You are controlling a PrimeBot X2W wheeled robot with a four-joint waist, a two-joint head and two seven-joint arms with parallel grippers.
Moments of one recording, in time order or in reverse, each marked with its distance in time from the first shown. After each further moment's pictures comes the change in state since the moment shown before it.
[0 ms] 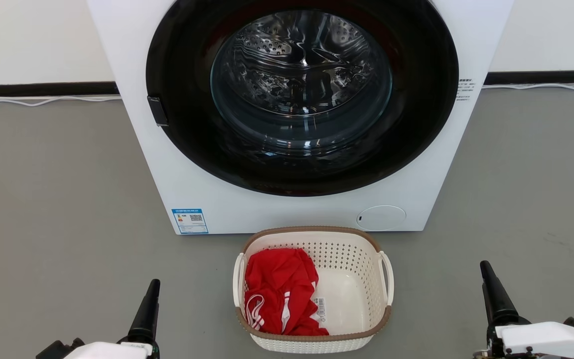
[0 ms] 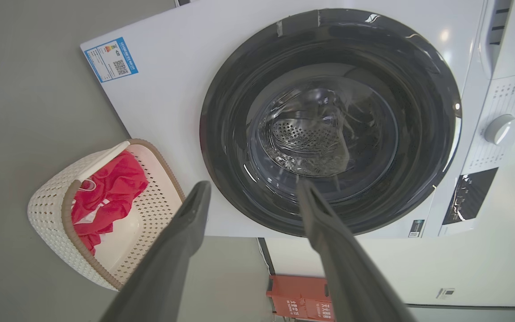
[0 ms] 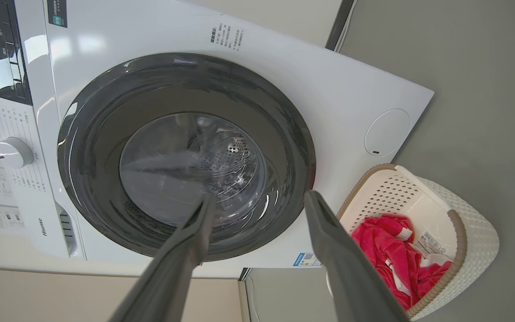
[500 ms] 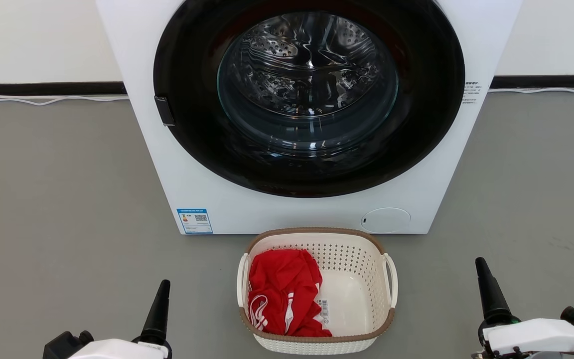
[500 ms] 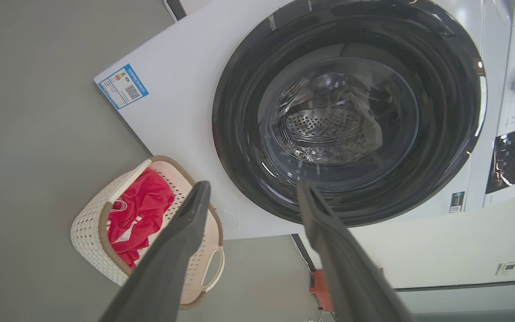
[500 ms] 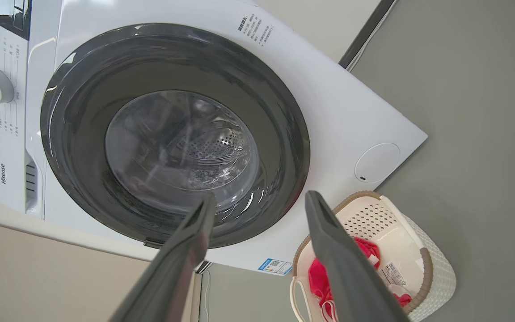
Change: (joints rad) left arm -0.001 0.002 -0.035 -0.001 0.188 0.013 -0.042; right arm 0.000 0.000 0.008 -0.014 -0.252 0.000 -0.044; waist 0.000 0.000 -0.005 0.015
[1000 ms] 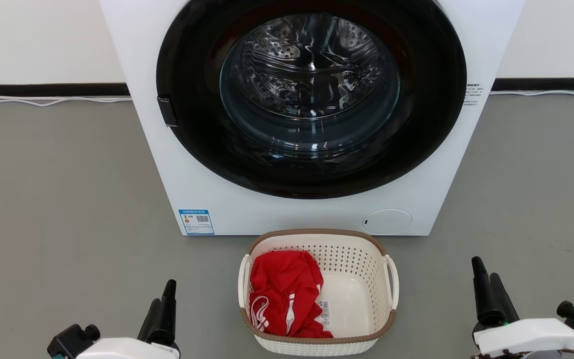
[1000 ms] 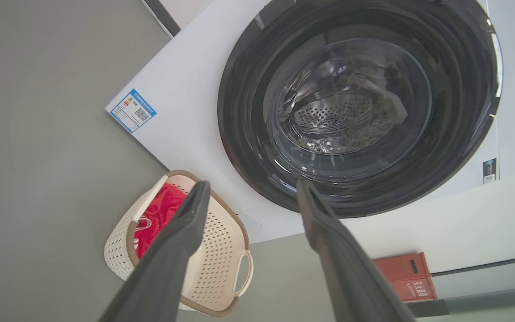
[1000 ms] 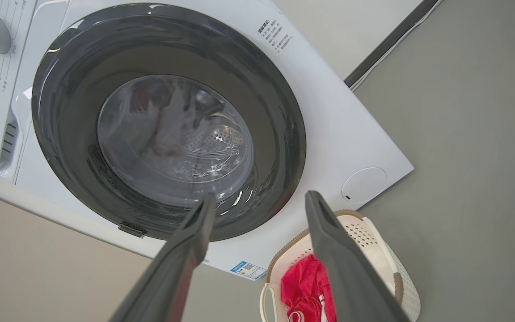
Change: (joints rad) left arm -0.001 0.003 -0.024 0.000 0.170 0.008 -0.043; right arm 0.000 0.000 0.007 0.001 -0.187 0.000 -0.043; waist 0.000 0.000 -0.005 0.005
